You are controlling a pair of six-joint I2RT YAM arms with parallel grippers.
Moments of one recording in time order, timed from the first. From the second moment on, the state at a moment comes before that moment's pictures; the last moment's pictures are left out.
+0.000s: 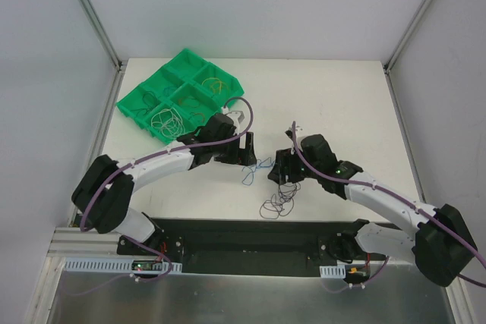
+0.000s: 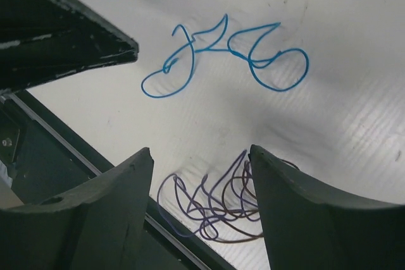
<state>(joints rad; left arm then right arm) -0.72 1.43 0.86 -0.21 0.14 -0.57 0.69 1.13 0.61 -0.20 -0.21 0.43</state>
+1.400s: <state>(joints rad) -0.30 1.64 1.33 -0.30 0.34 -0.52 0.47 1.07 0.54 -0.26 -0.14 0.34</state>
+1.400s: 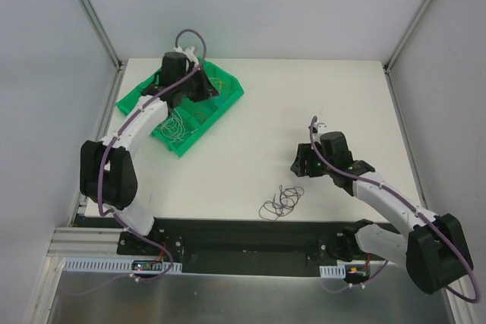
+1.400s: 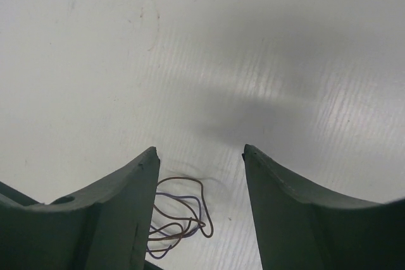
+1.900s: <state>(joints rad) 0.08 1.91 1.75 -0.23 0.39 -0.69 0.39 1.06 0.49 -0.25 -0.17 0.32</state>
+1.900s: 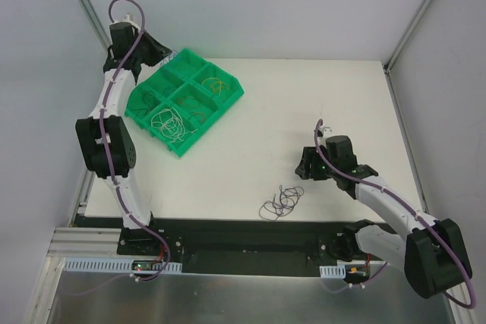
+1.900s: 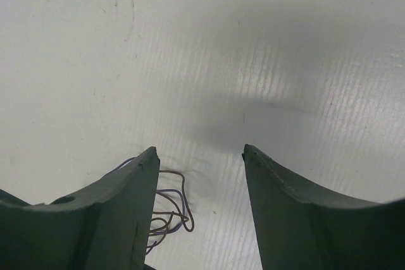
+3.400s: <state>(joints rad) -0.20 1.63 1.20 -0.21 0.54 -0.65 0.37 1.13 0.41 -0.15 -0.34 0.48</state>
